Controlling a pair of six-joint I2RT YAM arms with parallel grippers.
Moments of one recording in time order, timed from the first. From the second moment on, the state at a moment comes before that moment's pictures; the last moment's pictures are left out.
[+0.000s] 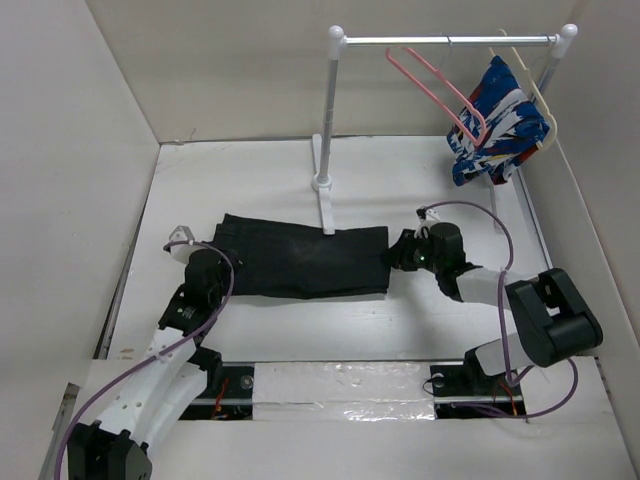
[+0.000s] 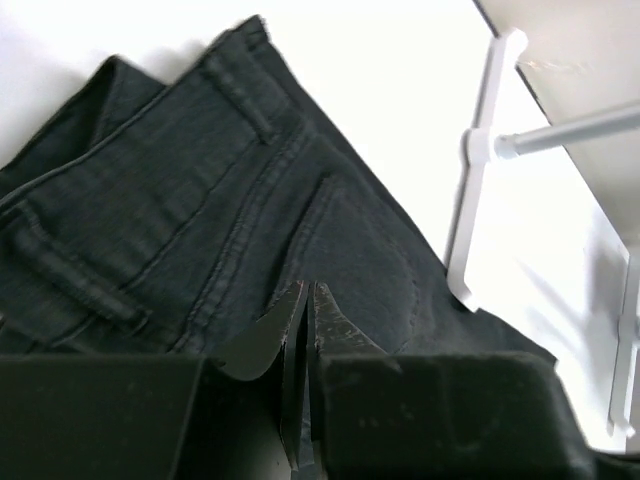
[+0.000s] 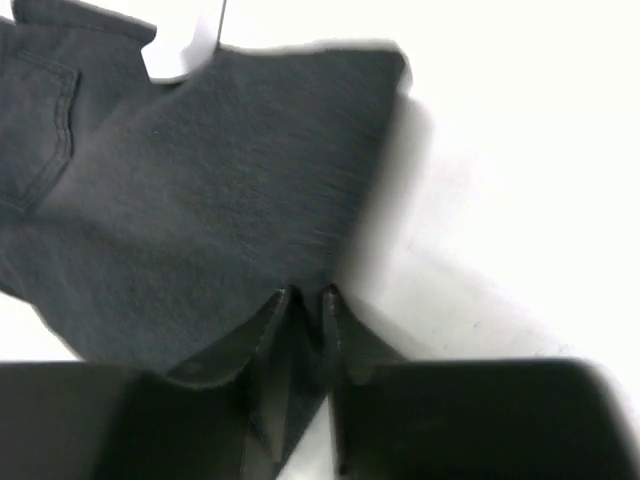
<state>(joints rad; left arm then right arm) -0.29 0.64 0.36 -0.19 -0.37 -0.93 0.33 1.45 0.44 0.50 -0.35 0.49</state>
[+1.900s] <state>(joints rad) -0.95 0.95 0.49 0.36 -0.21 -0.40 -0.01 1.44 1.54 -0.22 -0.36 -0.01</state>
